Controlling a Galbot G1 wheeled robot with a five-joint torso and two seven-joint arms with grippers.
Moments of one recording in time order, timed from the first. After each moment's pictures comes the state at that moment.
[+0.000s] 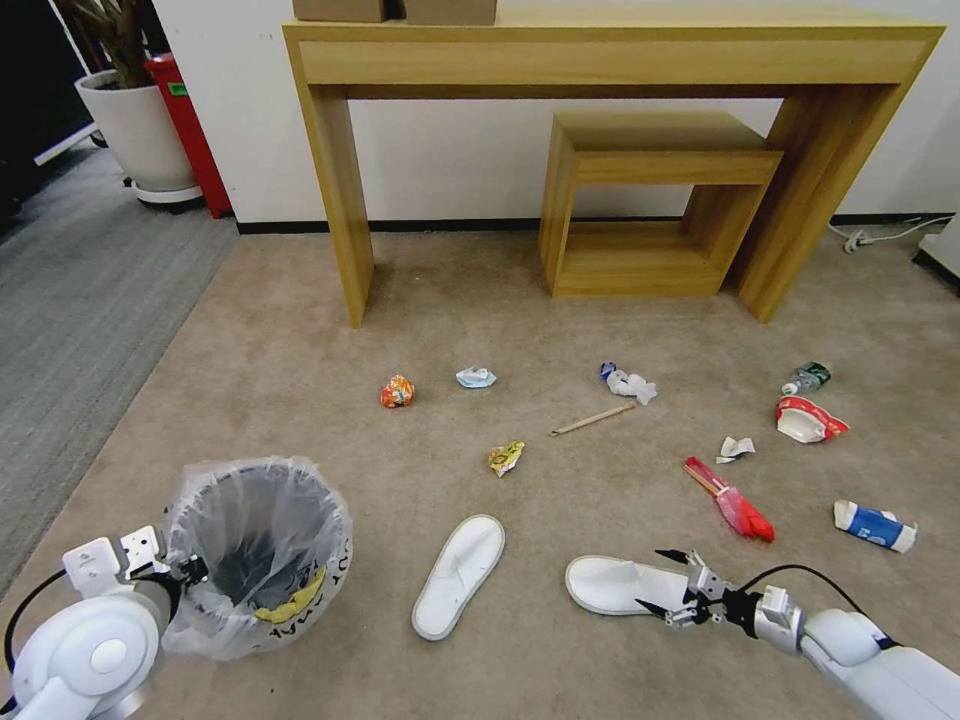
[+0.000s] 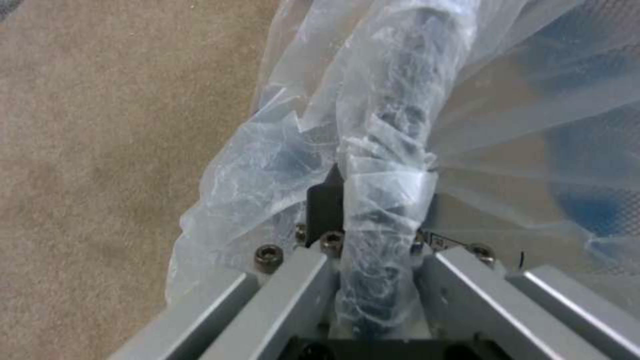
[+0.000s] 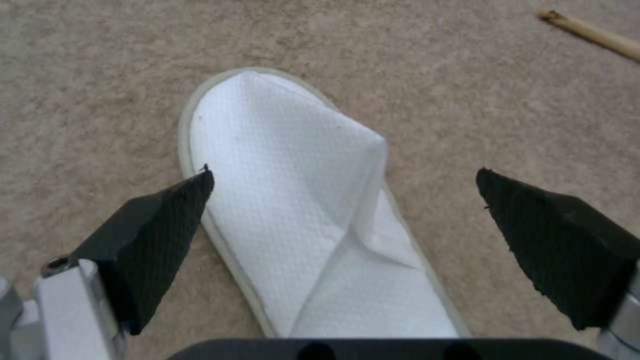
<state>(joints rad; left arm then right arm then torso) 1.63 -0.78 -0.69 -2.11 -1.40 0.43 -0.89 -0.92 0.78 -0.16 0.88 0.41 0.59 -0.65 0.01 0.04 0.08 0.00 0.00</state>
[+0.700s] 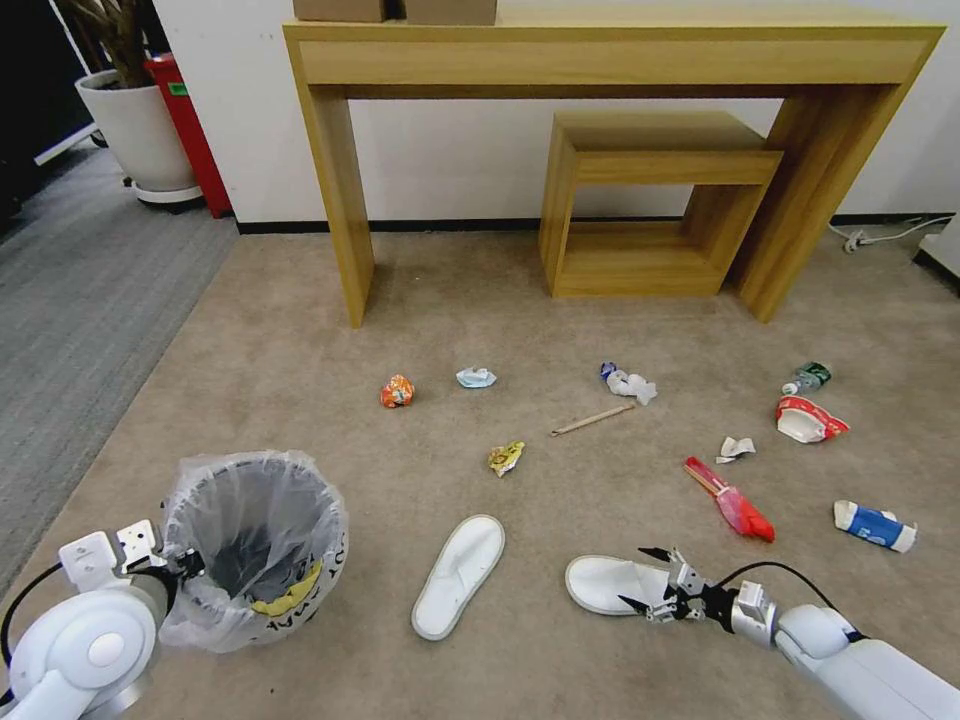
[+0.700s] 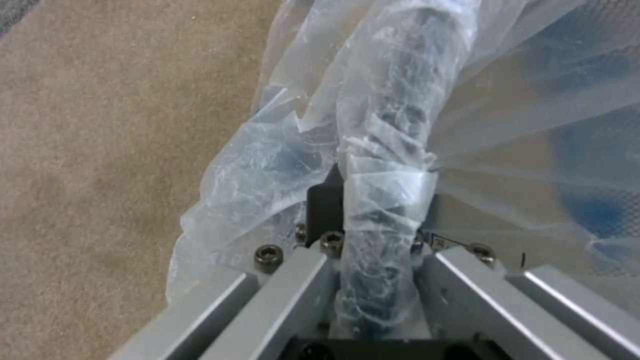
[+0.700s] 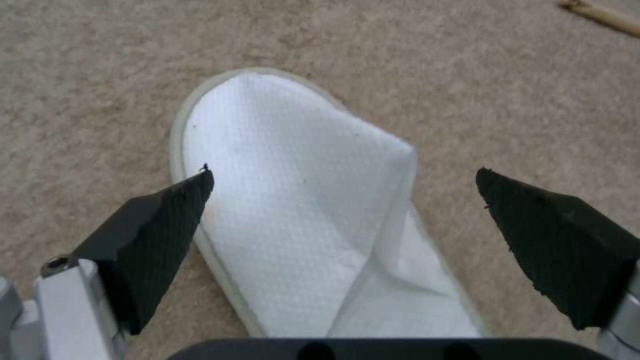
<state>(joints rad) 1.62 -0.76 -0.69 -2.10 -1.41 0.43 -0.89 -0.88 0.85 -0.20 0.81 0.41 0.59 -0.64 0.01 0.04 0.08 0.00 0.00</state>
